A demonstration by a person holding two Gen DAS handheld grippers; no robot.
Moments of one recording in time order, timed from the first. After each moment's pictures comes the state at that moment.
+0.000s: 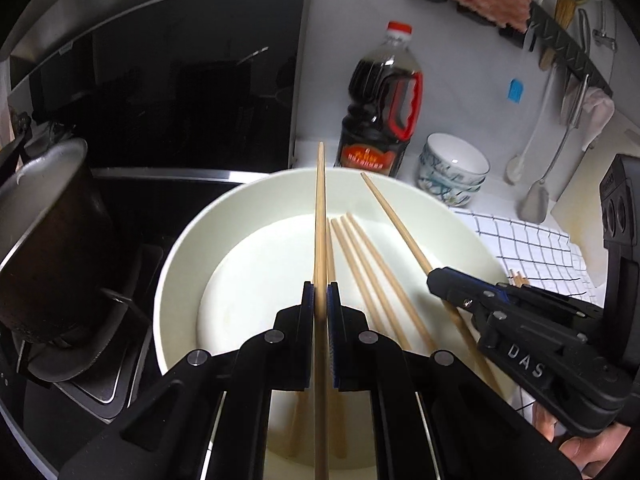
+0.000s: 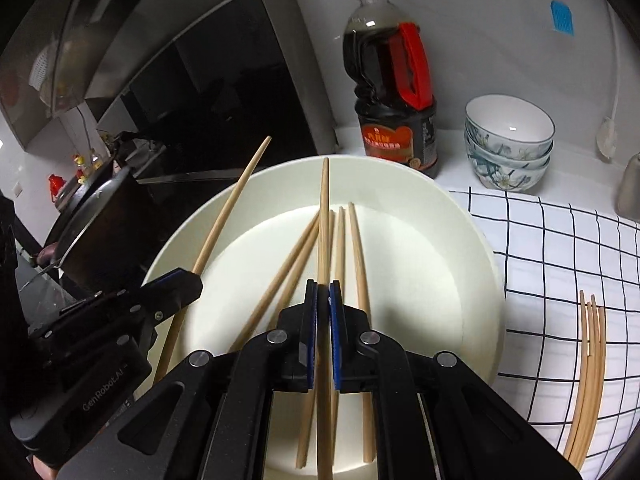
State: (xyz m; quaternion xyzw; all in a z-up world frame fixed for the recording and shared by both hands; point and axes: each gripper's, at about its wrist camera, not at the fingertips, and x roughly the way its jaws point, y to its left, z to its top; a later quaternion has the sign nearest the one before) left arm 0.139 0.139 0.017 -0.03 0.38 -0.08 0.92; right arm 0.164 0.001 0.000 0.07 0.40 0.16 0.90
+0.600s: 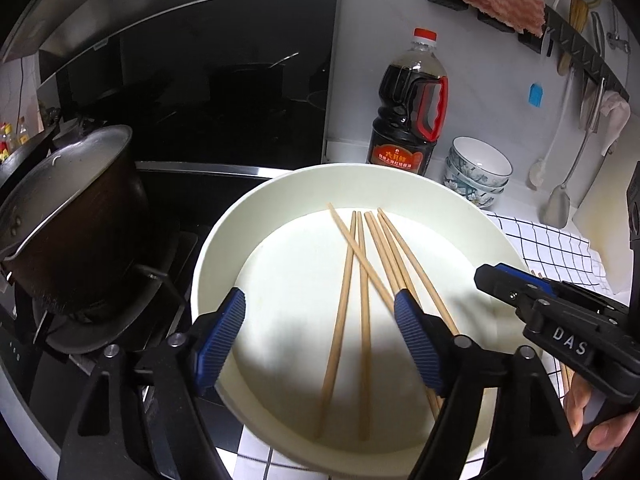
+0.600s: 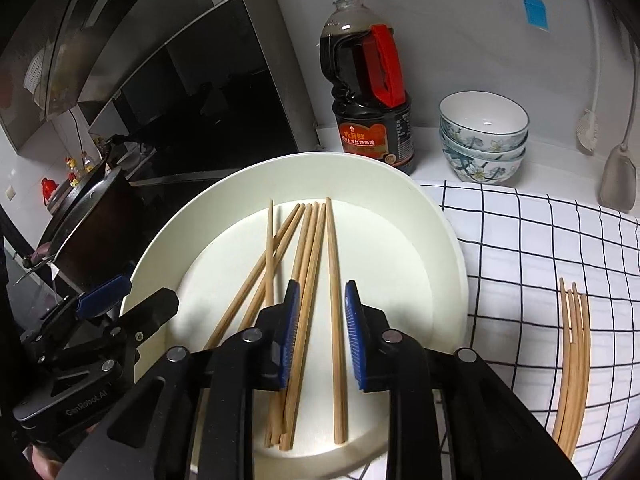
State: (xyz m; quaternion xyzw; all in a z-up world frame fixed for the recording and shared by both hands) left arm 0.115 0.150 0.016 -0.03 0.36 -0.02 0.93; right arm 0.148 -0.019 0.001 0.07 0.40 0.14 0.90
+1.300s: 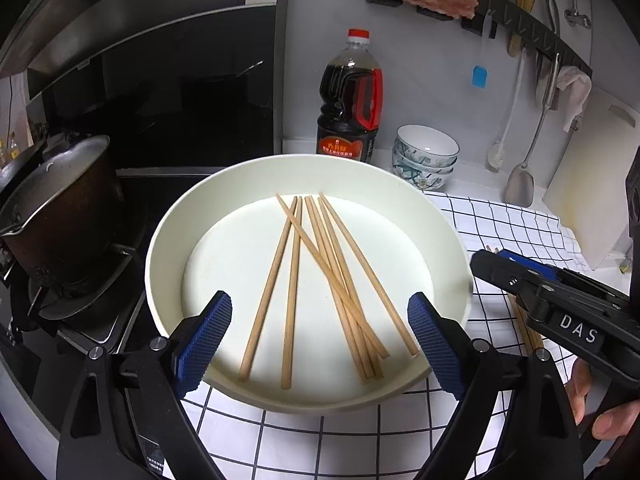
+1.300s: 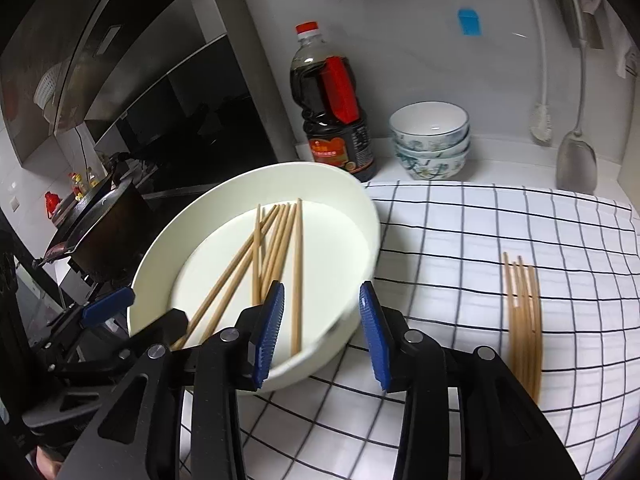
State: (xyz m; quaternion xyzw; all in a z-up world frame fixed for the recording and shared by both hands) left arm 0.067 0.096 0.026 -0.01 0.35 -0.06 0.93; right arm 0.092 -0.074 0.013 0.08 0.37 0.13 0.92
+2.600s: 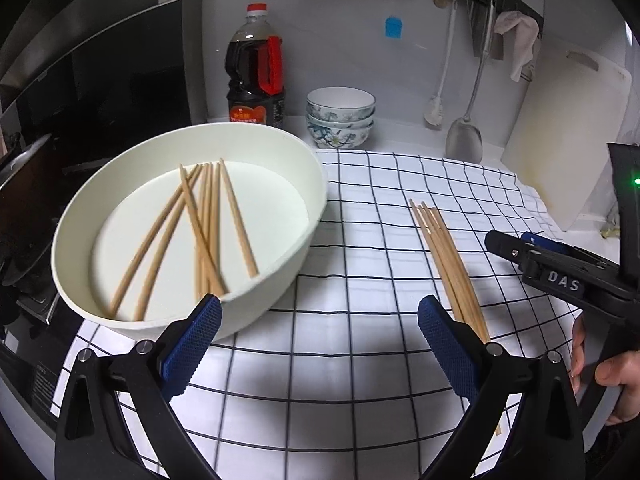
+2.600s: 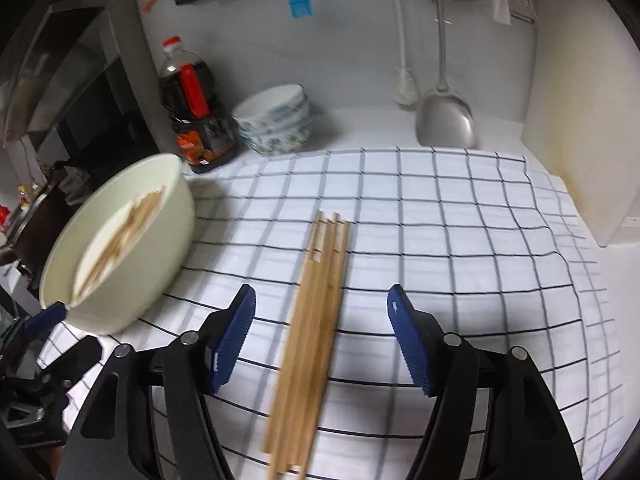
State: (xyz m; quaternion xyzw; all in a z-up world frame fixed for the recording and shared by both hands) left arm 0.031 -0.019 -0.006 0.01 0.37 -0.11 0.92; right arm 0.055 -0.224 -0.022 0.07 0.39 0.02 0.92
